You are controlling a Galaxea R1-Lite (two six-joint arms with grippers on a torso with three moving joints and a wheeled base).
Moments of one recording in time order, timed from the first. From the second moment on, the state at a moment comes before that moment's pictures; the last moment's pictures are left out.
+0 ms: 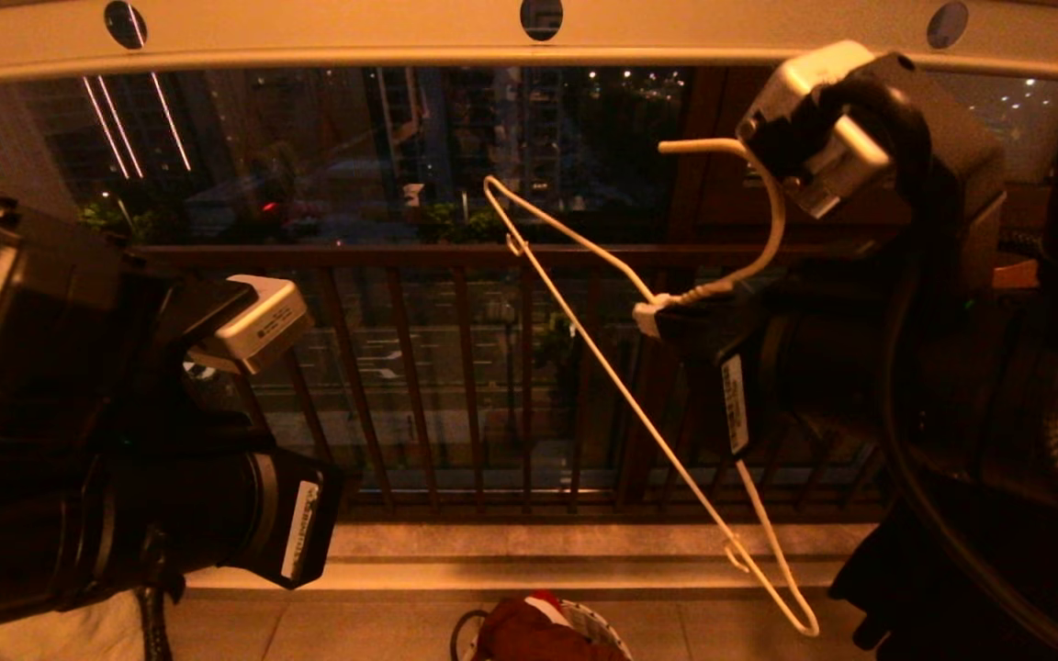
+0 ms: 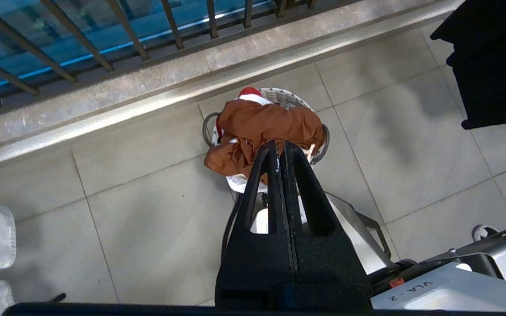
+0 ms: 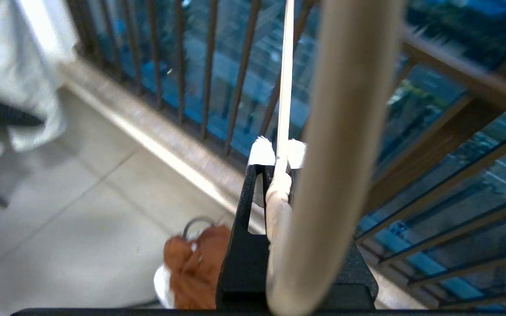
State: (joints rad) left arm -0.77 1.28 -1.04 0.35 0.26 -0.26; right arm 0.97 1.49 -1.24 -0.05 -0.44 -0.11
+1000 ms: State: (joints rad) left arm -0.80 1.26 -1.01 0.38 0.26 -0.23; right arm 1.01 1.69 -1.60 0.03 -0.53 -0.15
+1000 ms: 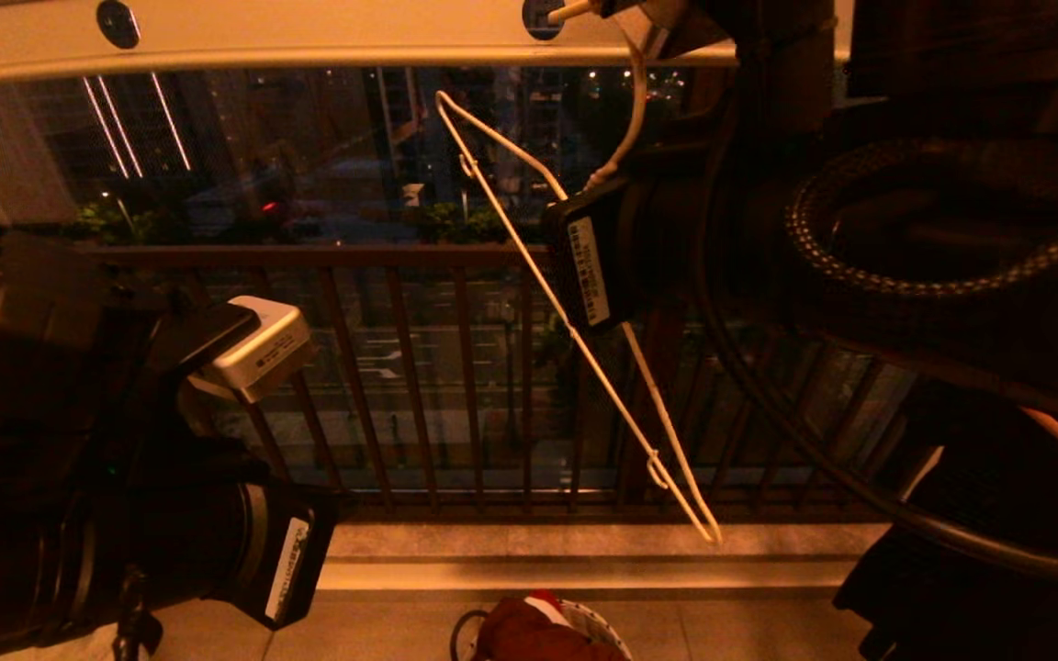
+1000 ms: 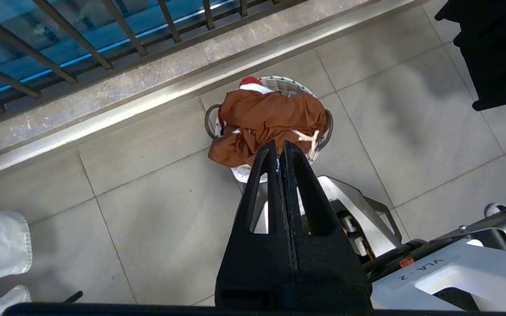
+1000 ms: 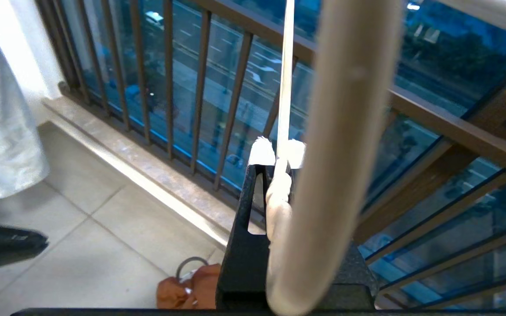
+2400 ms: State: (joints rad) left arm -0.82 1.25 -1.01 0.38 0.26 -0.23; right arm 0.94 1.81 -1.84 0.20 -0.53 -0.18
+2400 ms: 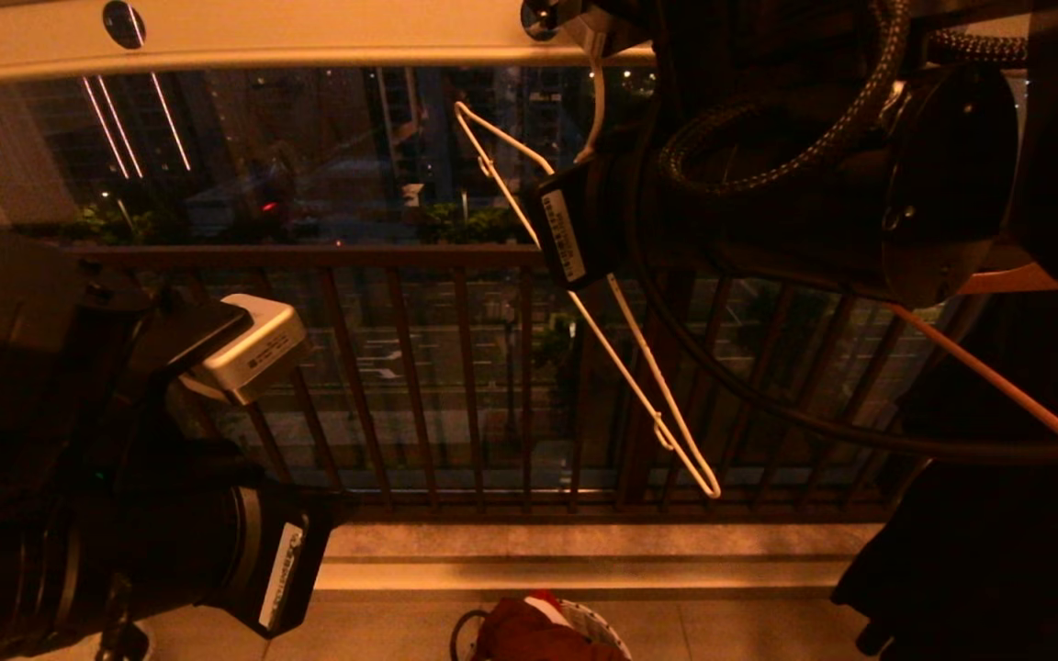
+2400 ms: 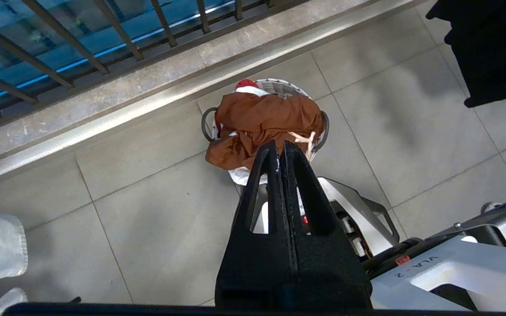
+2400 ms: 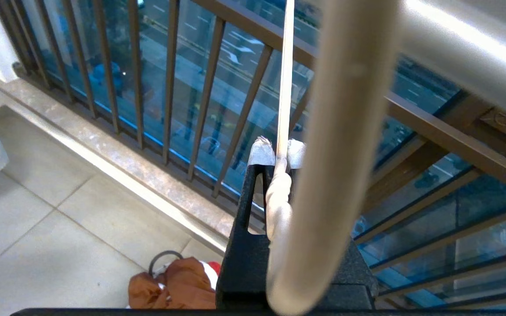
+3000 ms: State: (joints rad) left arm -0.84 1.24 -1.01 0.38 0.26 -0.23; right arm 0.92 1.87 -1.94 0.27 -0.53 -0.18
